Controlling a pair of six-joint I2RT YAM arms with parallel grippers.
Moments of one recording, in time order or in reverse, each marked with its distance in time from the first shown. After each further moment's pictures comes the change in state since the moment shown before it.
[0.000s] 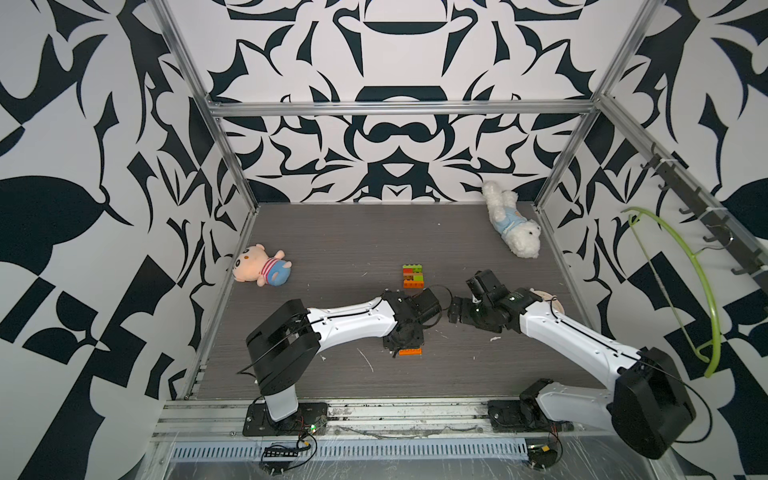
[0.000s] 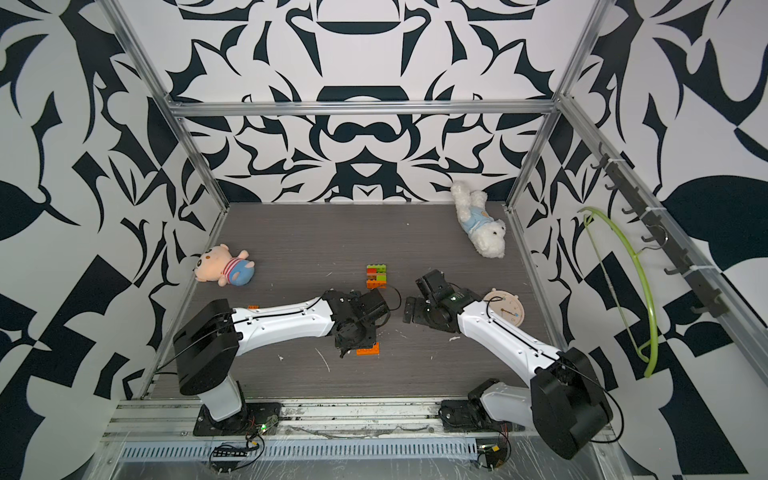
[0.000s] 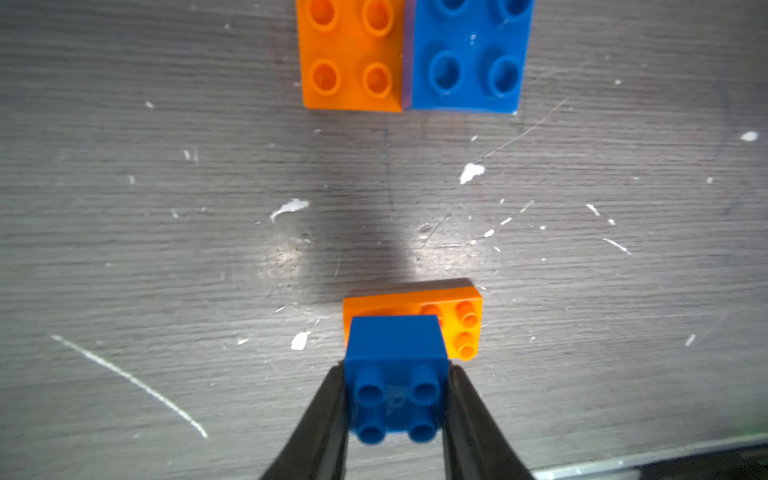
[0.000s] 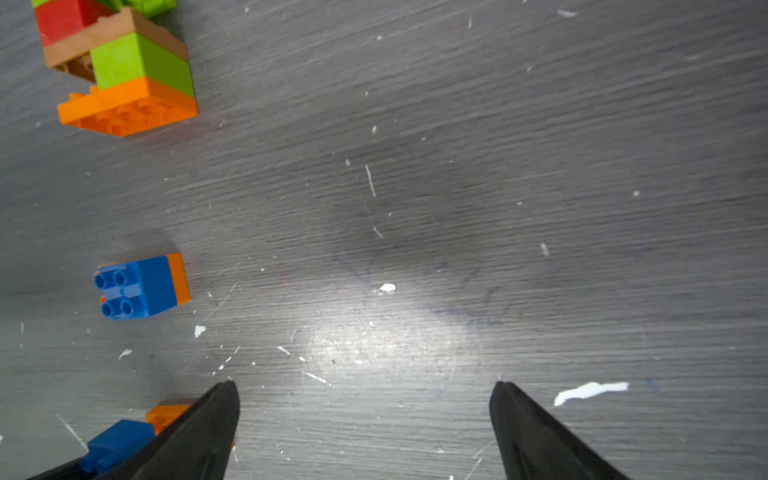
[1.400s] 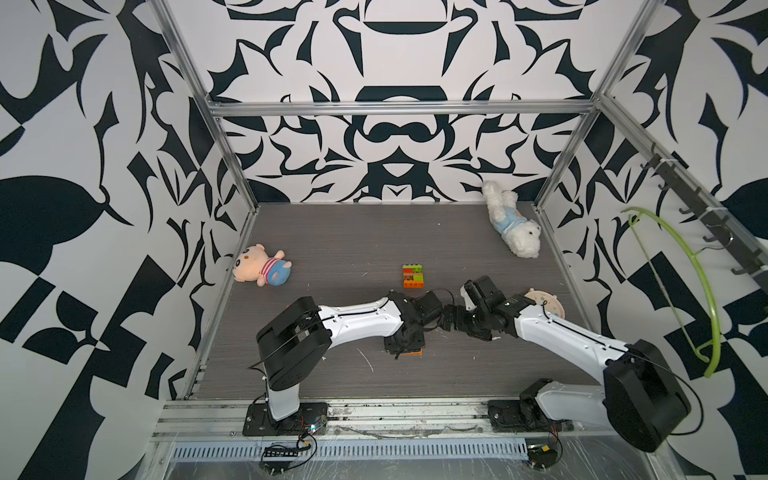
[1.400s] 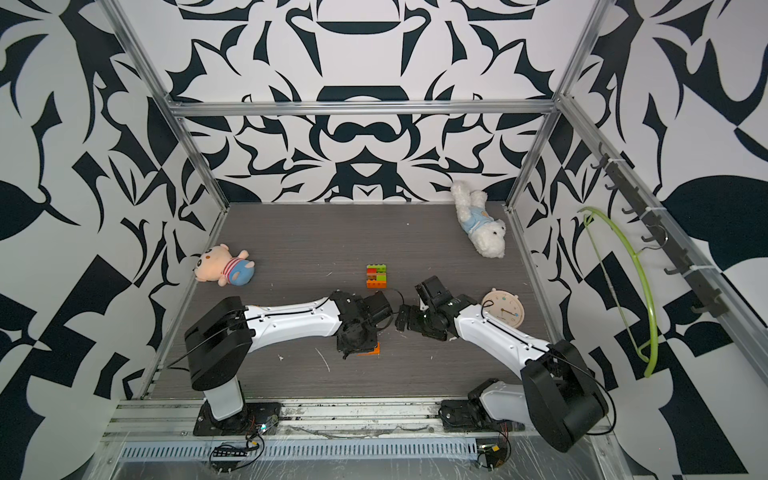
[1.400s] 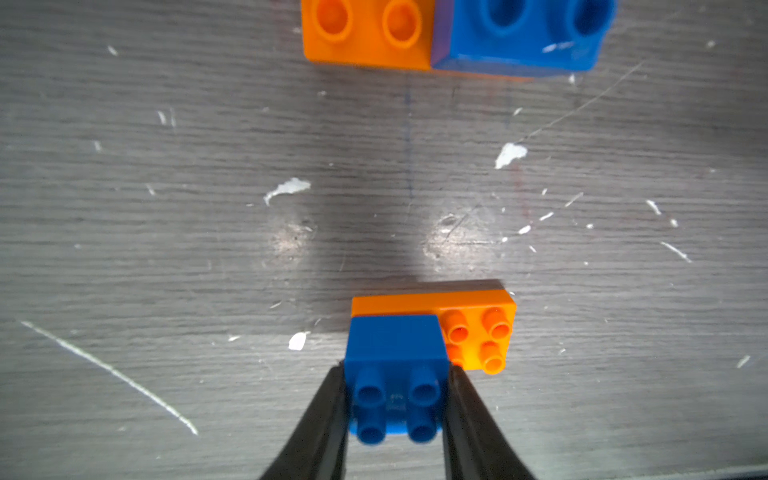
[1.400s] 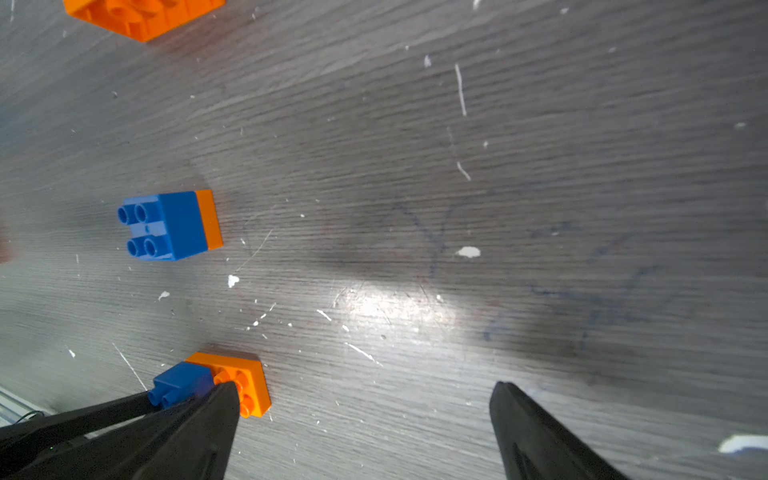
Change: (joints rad) left arm -0.008 0.065 0.024 -0.020 0.032 -0.026; right arm -0.001 0.036 -0.080 0.113 -0.194 -0.001
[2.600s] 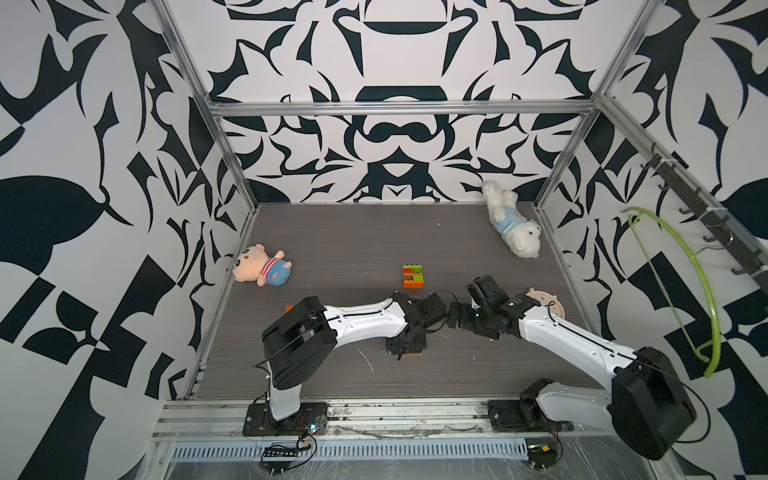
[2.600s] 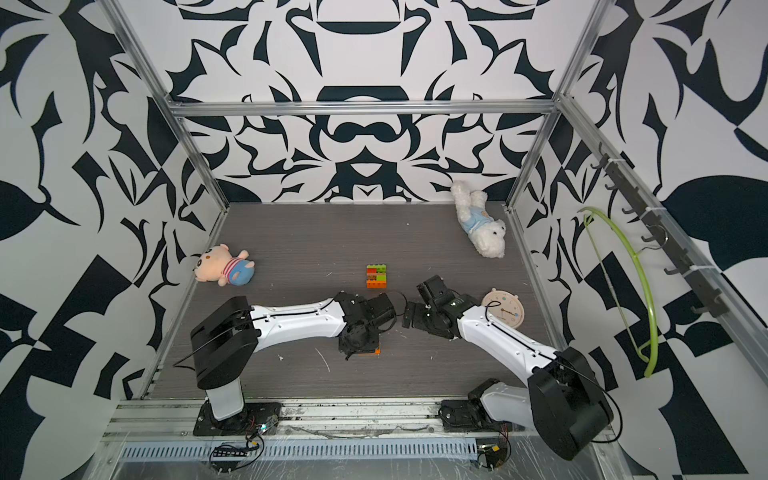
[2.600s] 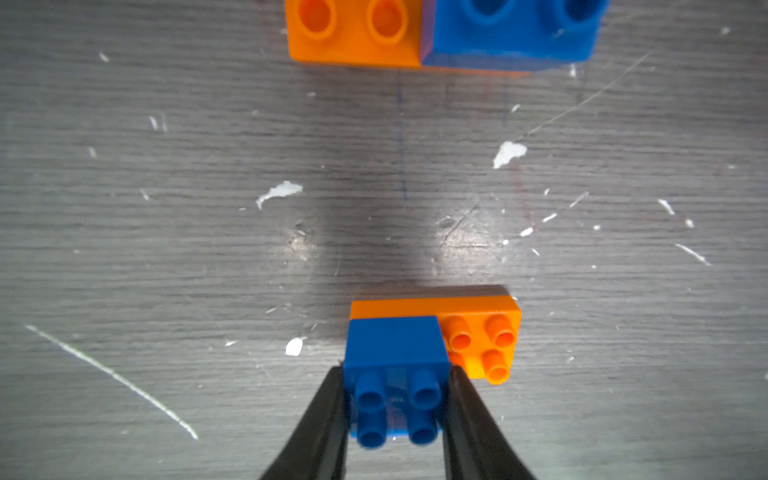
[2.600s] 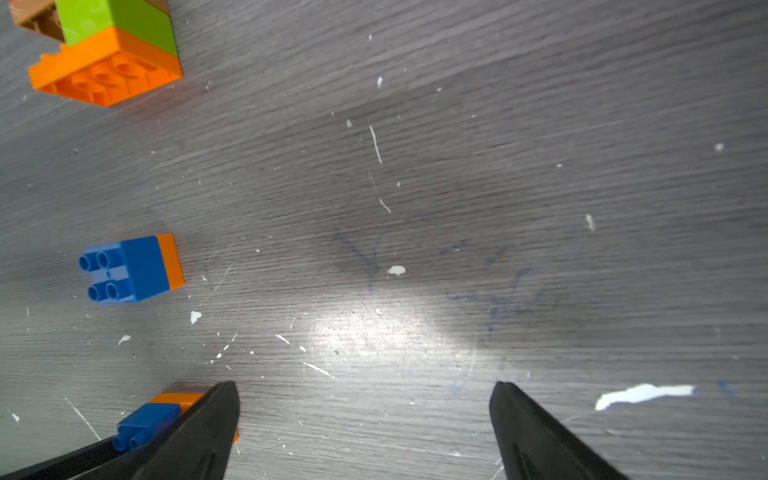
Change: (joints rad) left arm -0.010 0.047 0.014 -0.014 -0.014 0.018; right arm 0.000 -0.040 0.016 -0.061 0.151 0.028
